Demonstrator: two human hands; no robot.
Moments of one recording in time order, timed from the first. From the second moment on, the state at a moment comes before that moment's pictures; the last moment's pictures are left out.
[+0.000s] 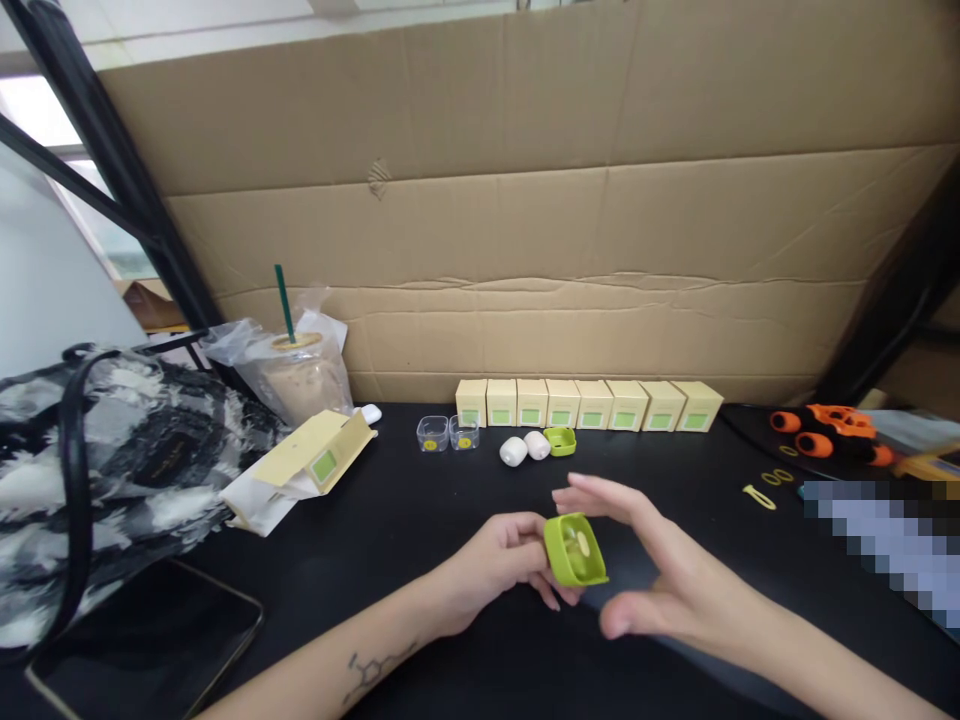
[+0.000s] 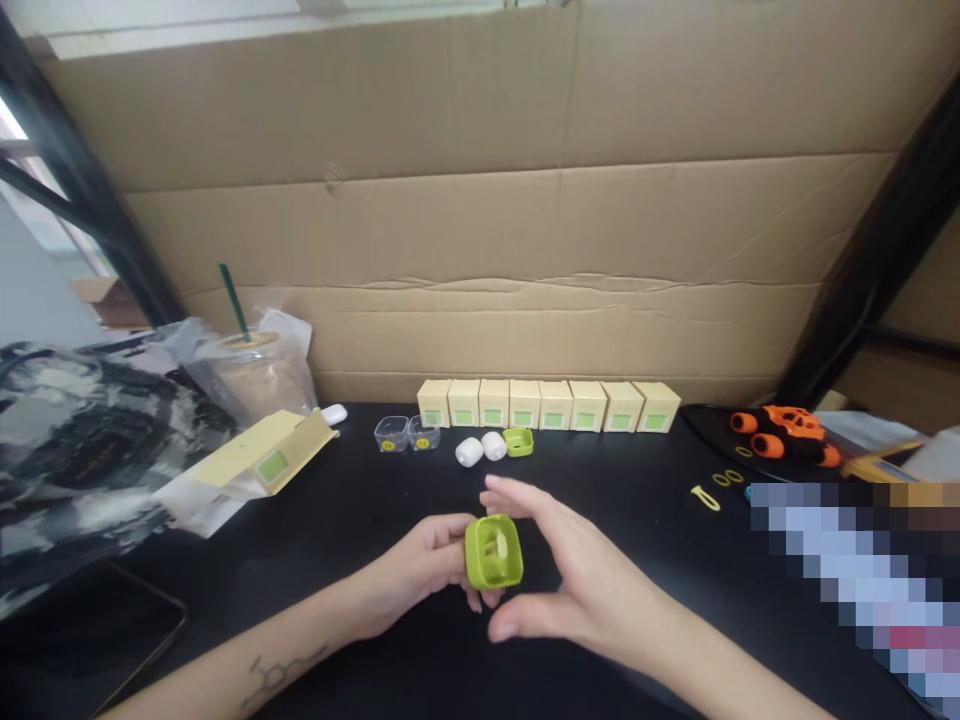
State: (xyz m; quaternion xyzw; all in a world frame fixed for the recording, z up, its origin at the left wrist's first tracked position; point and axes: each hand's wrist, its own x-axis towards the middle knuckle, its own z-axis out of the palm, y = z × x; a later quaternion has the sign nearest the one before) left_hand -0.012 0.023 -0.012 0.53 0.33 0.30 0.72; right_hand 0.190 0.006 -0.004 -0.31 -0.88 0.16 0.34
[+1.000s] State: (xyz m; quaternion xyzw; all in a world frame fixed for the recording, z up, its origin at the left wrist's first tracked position) left_hand -0.011 0.022 -0.014 0.56 0.33 0.31 0.70; right_hand 0.173 -0.007 -0.010 -0.30 -0.85 0.12 0.41
